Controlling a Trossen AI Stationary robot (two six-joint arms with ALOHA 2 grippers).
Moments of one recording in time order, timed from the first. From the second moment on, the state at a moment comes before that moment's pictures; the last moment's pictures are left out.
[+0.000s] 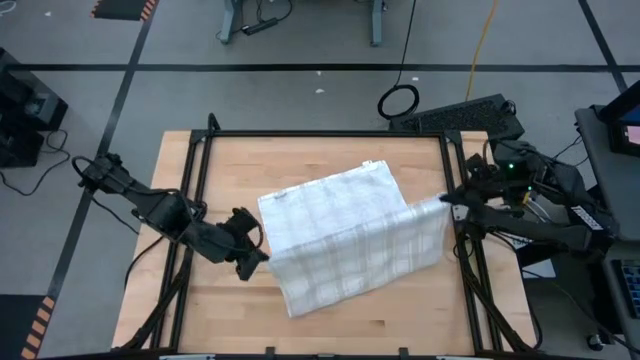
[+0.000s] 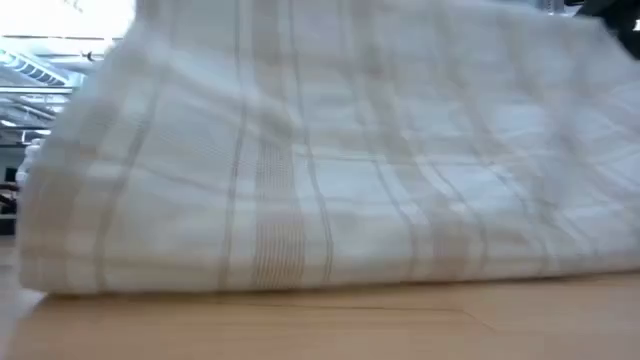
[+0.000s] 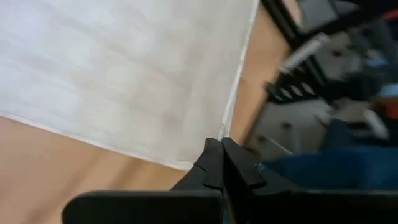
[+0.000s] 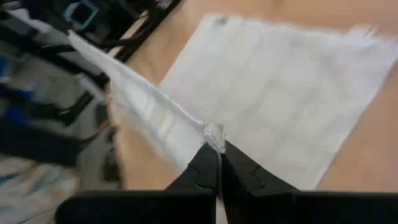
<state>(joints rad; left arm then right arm) -0.53 1.25 1.32 -0.88 -0.24 -1.24 -0.50 0.49 0.99 -1.15 -0.40 0.48</state>
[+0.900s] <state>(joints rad) -0.32 1.49 1.32 -1.28 -0.45 -1.06 -0.56 0.98 0.76 -0.60 -0.04 0.16</state>
